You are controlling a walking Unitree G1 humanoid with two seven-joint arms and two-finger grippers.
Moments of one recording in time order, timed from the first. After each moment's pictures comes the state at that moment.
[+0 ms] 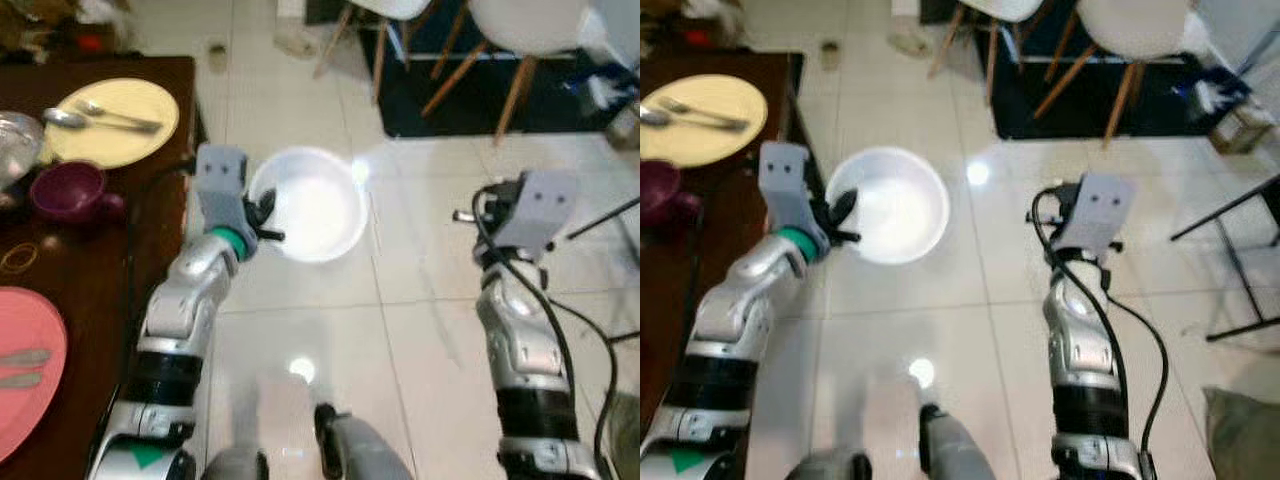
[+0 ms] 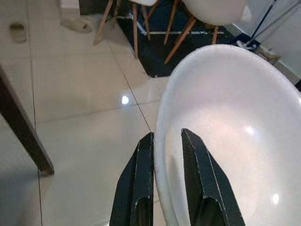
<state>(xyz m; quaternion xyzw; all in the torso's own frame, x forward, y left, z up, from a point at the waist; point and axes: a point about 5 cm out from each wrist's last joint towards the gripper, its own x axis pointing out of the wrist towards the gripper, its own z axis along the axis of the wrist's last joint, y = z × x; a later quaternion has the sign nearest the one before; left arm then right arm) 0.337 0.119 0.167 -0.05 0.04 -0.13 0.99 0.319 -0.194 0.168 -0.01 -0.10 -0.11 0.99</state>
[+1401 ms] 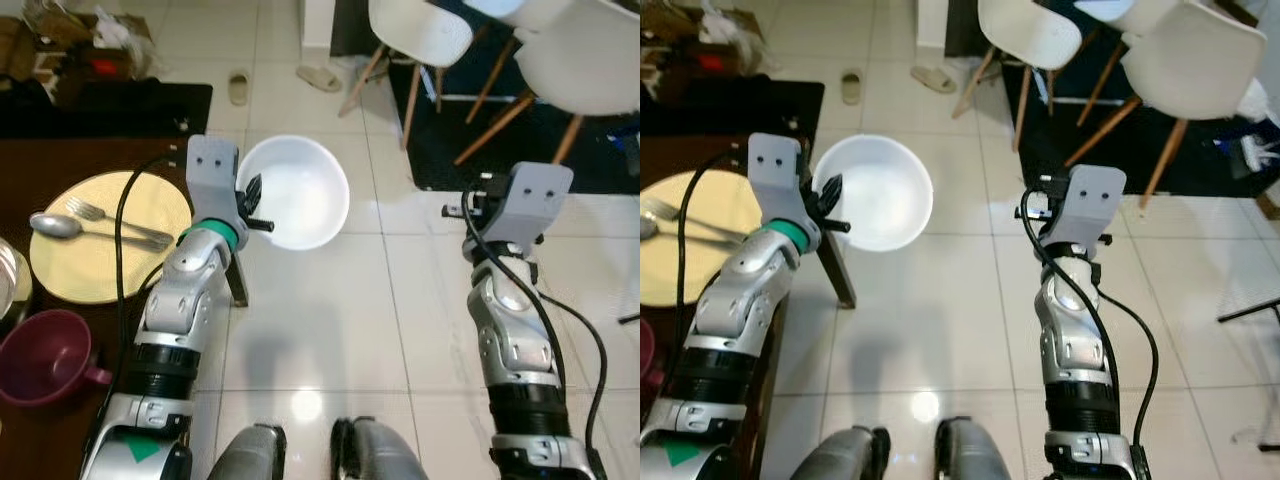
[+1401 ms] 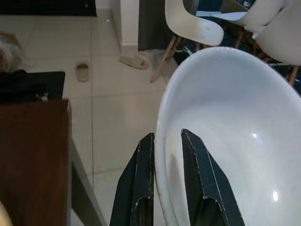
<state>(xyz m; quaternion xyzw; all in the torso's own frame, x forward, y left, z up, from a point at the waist) 0.342 0.120 0.170 -0.03 0.01 -0.11 0.99 0.320 -0.191 0.165 -0.01 -0.10 -0.11 0.99</state>
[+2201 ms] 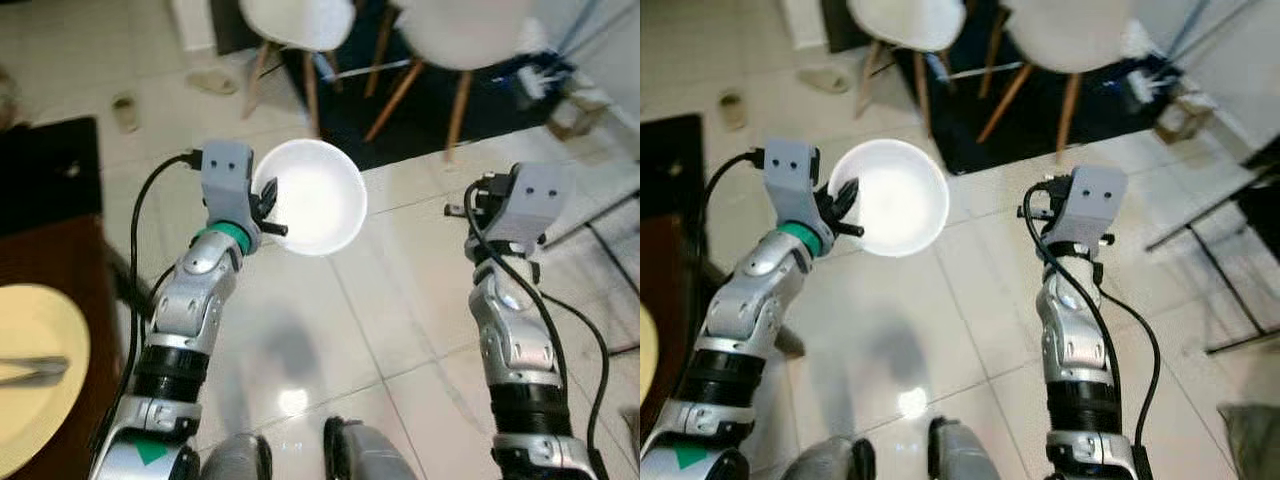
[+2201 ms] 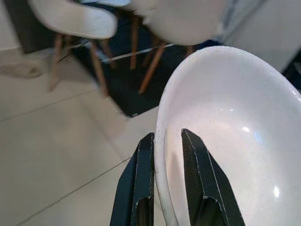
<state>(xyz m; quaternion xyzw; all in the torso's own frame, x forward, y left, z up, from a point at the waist) 0.340 0.111 0.170 -0.04 0.01 -0.14 0.99 0.320 -0.193 0.168 -0.01 -0.11 -0.11 0.99</state>
